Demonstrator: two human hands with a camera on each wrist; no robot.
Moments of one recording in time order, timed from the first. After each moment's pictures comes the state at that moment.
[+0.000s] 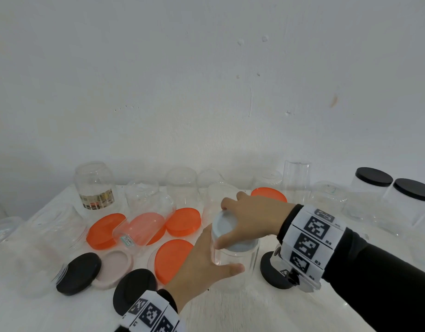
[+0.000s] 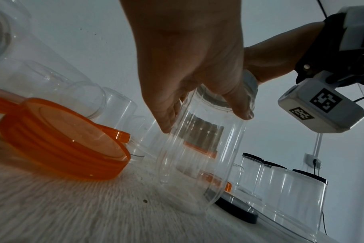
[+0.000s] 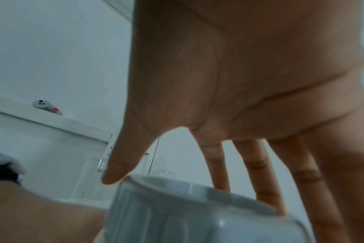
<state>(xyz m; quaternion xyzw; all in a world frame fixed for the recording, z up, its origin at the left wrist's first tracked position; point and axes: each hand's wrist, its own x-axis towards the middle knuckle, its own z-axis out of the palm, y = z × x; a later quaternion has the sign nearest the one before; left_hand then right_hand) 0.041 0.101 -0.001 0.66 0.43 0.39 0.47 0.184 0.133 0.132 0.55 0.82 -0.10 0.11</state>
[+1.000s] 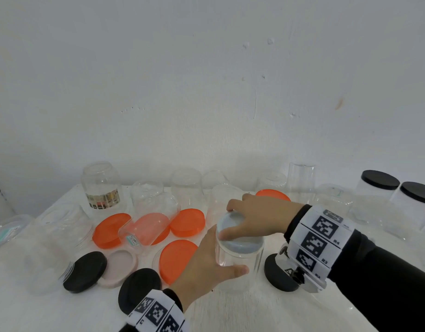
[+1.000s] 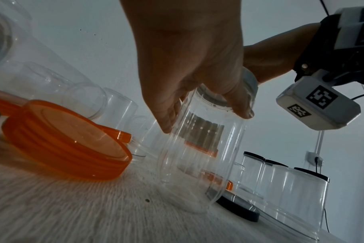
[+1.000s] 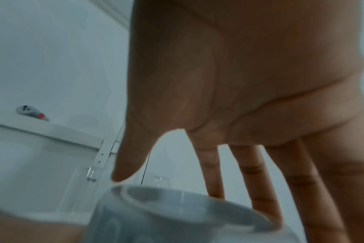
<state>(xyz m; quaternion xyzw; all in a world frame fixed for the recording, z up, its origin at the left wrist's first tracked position) 0.041 0.100 -0.001 0.65 0.43 0.40 0.48 0.186 0.135 0.136 0.55 0.82 -0.12 0.11</state>
